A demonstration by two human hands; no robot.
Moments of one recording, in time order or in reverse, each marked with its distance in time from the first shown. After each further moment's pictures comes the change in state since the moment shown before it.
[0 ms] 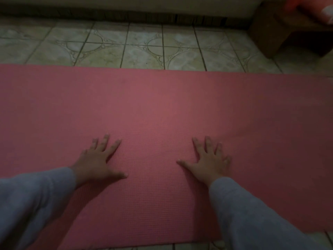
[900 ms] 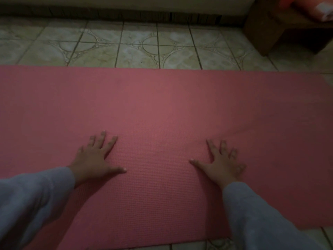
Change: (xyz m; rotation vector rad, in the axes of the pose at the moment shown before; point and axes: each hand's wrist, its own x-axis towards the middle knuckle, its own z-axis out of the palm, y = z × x) left_hand 0.012 0.004 0.001 0.017 0.103 -0.002; right_hand 0.001 0.043 -0.004 0.103 -0.035 0.164
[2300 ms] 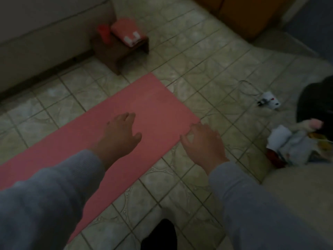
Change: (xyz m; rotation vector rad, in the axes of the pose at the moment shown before) left_hand -0.317 0.524 -0.459 0.132 -0.027 0.664; right_hand -0.355 0.227 -0.550 0.154 0.242 0.311
